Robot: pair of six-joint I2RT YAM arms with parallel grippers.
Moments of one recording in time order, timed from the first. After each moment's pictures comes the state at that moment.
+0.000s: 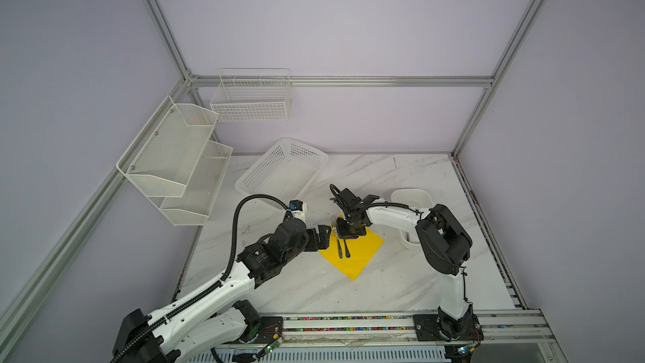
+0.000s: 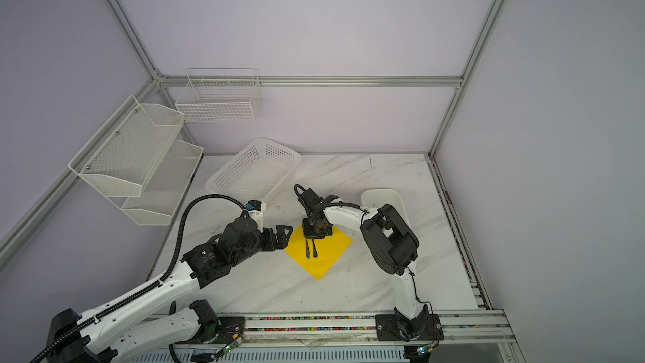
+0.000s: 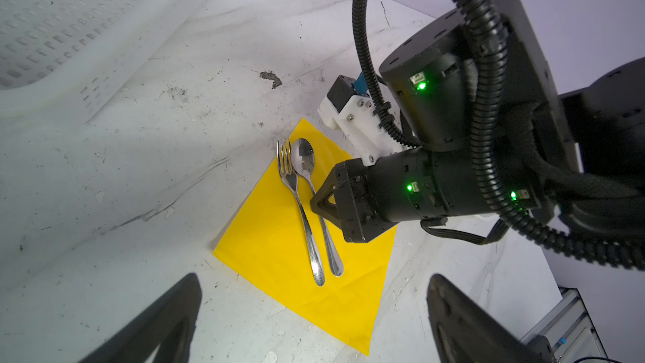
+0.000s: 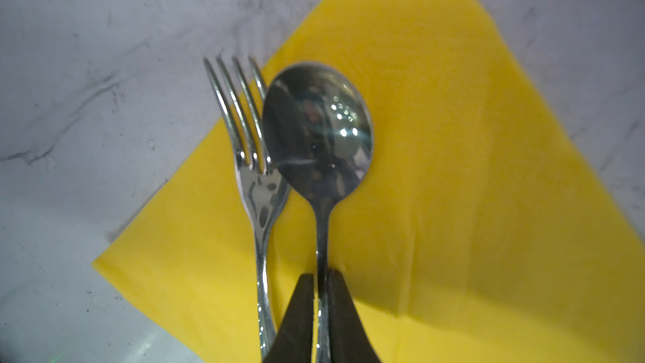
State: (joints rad) left arm -0.76 0.96 0.71 -0.35 -0.18 -0.70; right arm 0.76 2.01 1.40 -0.68 -0.13 0.64
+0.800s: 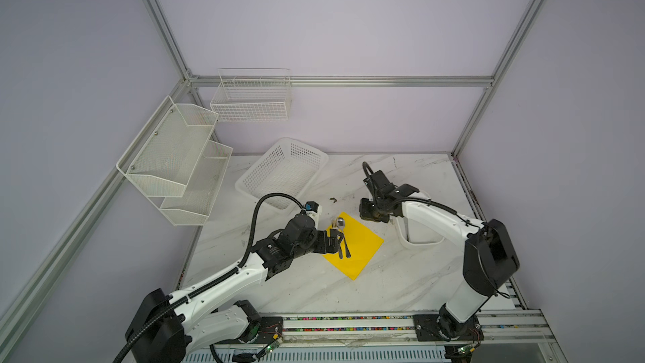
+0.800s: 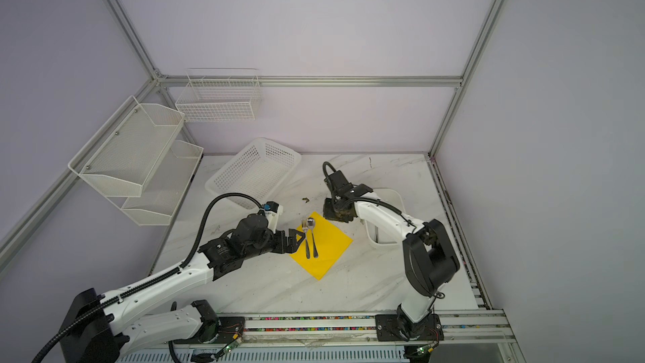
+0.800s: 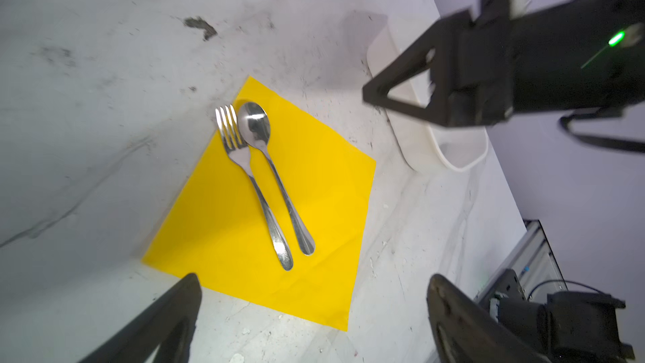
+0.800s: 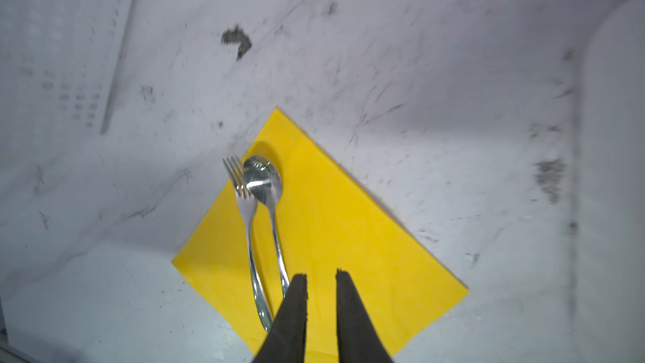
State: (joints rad) left arm -0.76 1.15 0.72 -0.24 0.08 -0.62; right arm 0.53 1.64 1.29 -0.70 -0.03 0.67
